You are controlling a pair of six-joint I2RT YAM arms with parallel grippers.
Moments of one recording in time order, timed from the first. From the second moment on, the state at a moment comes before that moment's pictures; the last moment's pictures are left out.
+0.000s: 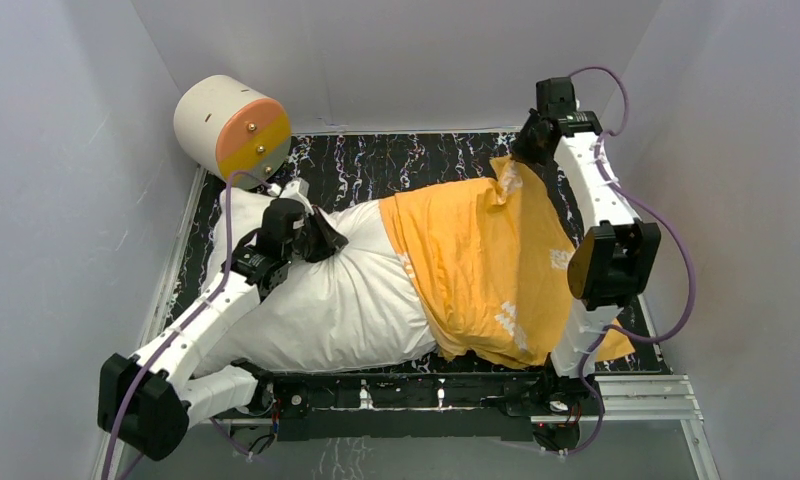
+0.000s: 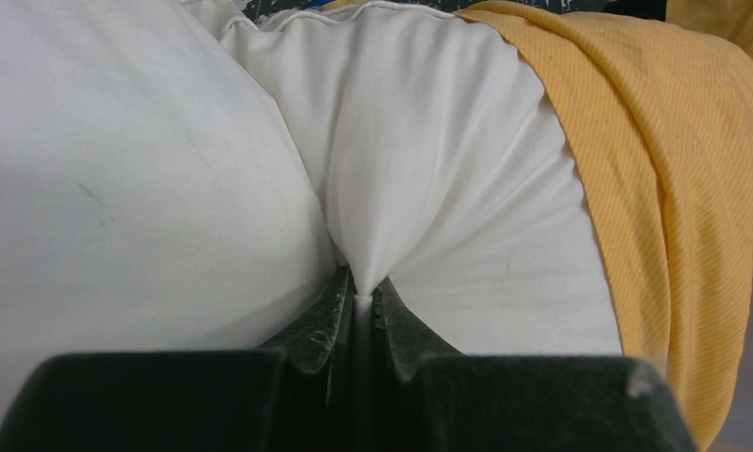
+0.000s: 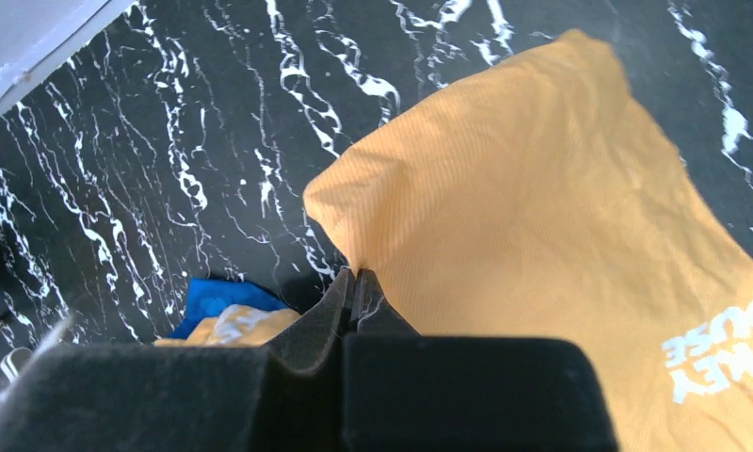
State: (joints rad) left arm -0.44 1.13 0.82 -0.29 0.08 -0.70; right arm 0.10 1.83 1.81 -0.82 0.03 0.61
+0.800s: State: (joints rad) left arm -0.46 1.02 0.83 -0.45 -0.14 -0.72; right arm -0.10 1.64 1.74 -0.86 -0.11 0.54
